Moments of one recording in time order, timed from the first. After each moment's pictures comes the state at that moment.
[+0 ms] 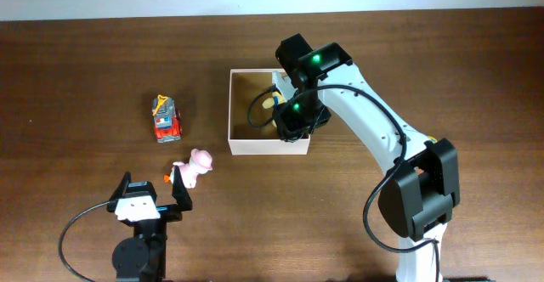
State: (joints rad) left arm -0.02 0.01 0.02 -0.08 -0.10 -0.07; right arm 0.49 2.08 1.88 -1.32 -0.22 0.04
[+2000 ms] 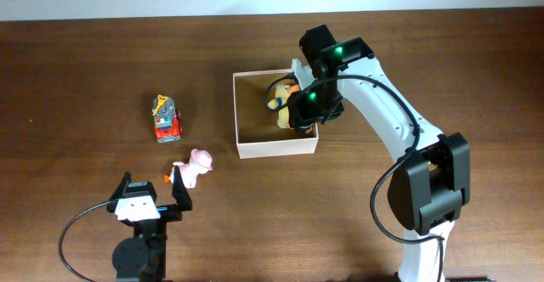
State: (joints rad) left arm -0.02 0.01 0.02 -0.08 -0.10 -0.07; right arm 0.38 2.08 1.84 -1.23 -0.28 0.06
